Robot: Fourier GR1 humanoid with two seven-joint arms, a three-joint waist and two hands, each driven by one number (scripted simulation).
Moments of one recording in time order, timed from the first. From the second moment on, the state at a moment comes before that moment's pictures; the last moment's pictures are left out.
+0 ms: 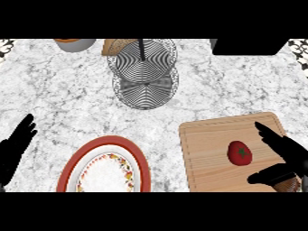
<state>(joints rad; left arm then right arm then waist) 0.06 0.32 0.17 -1.41 0.07 -0.09 0.17 0.01 -0.31 -0.10 -1.42 0.13 0.43 0.41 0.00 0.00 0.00</state>
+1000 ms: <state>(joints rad) 0.05 0.30 0.22 -1.37 0.03 -0.14 0.14 -0.03 -0.20 -0.04 -1.35 0.26 0.35 0.29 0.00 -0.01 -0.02</state>
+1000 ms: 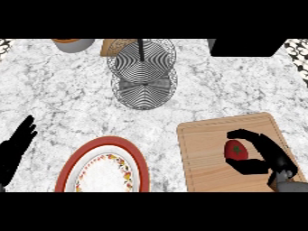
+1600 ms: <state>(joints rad) 0.06 0.27 0.21 -1.41 0.00 -0.14 0.16 -0.01 -0.11 0.02 -1.44 0.38 0.16 0.25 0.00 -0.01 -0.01</state>
